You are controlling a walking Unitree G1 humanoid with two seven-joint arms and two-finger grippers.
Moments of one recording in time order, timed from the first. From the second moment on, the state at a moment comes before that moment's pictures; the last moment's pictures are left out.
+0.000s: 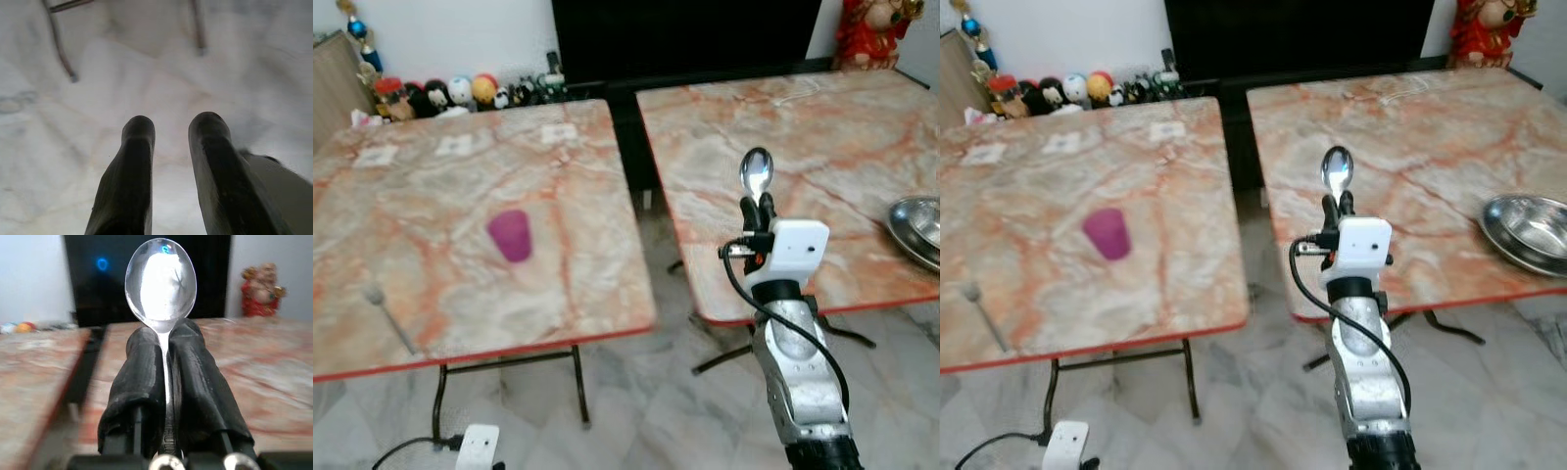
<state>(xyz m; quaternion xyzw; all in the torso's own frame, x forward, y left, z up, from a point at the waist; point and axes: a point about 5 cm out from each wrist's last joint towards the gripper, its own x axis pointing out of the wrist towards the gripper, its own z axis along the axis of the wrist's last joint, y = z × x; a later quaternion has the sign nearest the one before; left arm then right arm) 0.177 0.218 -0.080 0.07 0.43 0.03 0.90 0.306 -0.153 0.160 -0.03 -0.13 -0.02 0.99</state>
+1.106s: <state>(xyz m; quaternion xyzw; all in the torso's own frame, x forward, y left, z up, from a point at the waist) 0.179 0.221 -0.078 0.09 0.43 0.02 0.90 0.308 -0.178 0.165 -0.04 -0.13 -0.08 0.99</state>
